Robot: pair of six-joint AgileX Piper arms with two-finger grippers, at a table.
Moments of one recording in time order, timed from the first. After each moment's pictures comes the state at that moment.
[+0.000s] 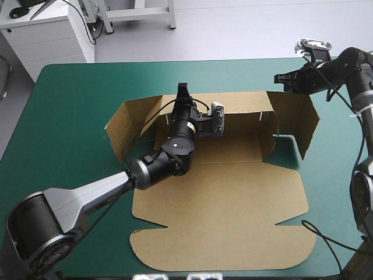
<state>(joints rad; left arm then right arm) -0.90 1.77 -1.36 1.42 0.73 -0.20 -0.07 1.82 -1.79 0.43 1.04 -0.26</state>
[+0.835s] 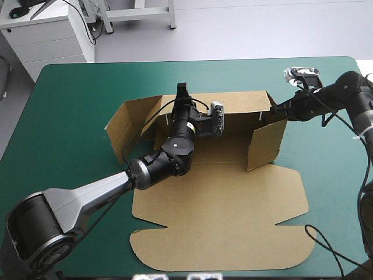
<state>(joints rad) -0.90 1.77 -1.36 1.42 0.73 -0.21 -0.07 1.66 -1.46 0.54 1.02 -0.53</state>
